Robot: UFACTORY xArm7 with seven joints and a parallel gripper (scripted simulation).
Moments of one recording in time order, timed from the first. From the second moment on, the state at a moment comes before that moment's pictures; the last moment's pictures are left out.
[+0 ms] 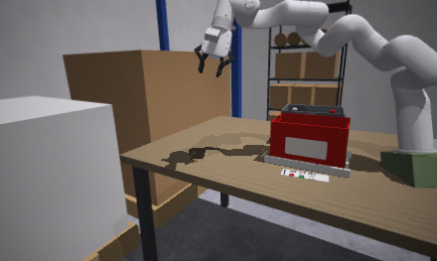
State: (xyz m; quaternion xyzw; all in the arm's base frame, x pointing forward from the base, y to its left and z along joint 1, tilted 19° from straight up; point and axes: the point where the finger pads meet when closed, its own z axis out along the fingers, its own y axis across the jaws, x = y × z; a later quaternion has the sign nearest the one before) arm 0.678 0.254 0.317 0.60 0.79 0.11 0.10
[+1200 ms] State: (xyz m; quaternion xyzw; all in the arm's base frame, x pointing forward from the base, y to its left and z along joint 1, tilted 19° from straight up) arm 0.588 0.311 0.299 0.87 0.48 0.07 0.03
